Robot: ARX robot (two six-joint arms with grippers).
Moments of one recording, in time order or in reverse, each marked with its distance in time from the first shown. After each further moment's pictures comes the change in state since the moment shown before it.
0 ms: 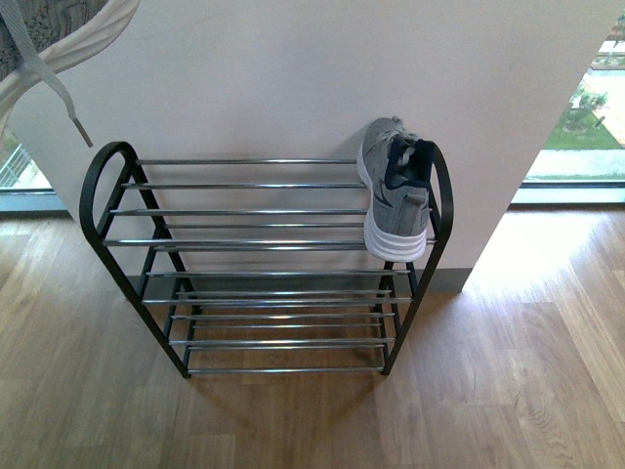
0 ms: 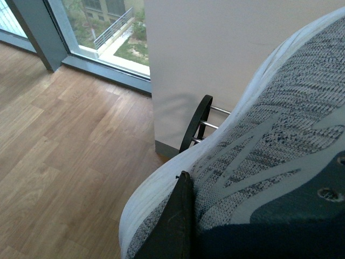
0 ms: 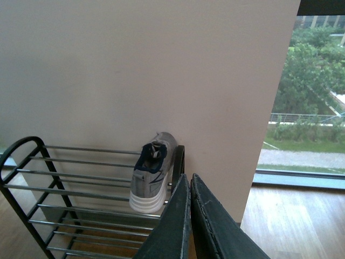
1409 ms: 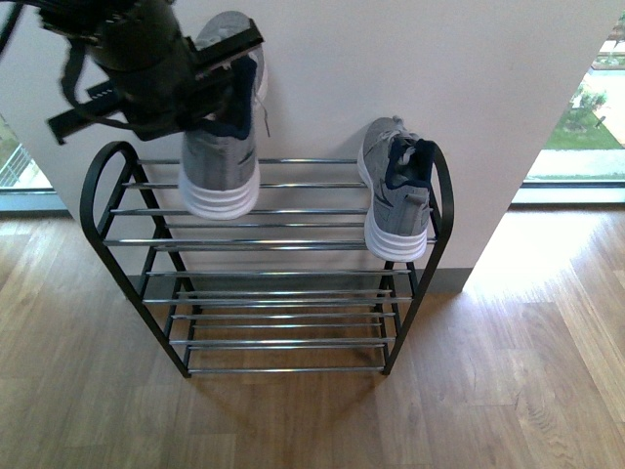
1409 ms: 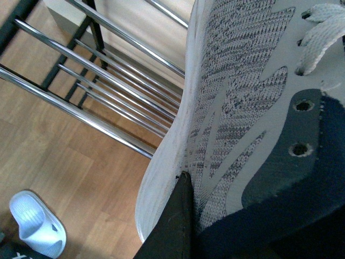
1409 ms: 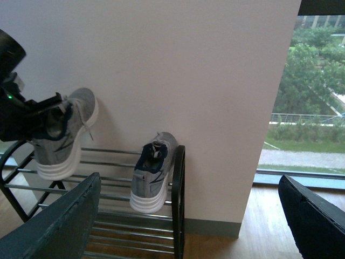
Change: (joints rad) left arm 0.036 1.143 0.987 -0.246 0.471 -0.422; right arm 0.000 -0.002 0.000 0.000 0.000 -0.001
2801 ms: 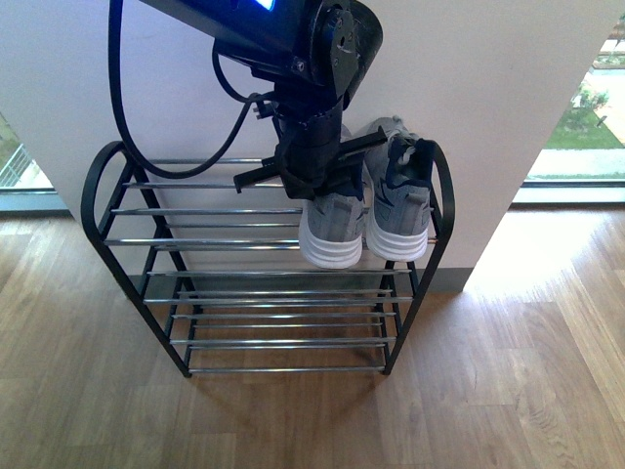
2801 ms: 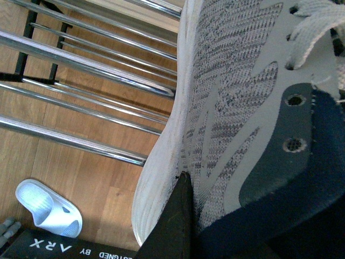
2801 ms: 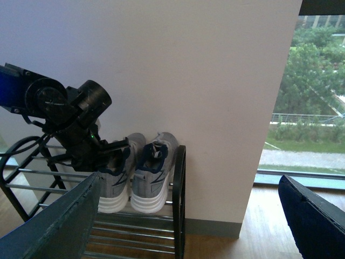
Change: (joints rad) left arm -0.098 0.512 0.665 -0.315 0.113 0.117; right arm 0.000 0.000 0.000 0.000 0.000 0.000
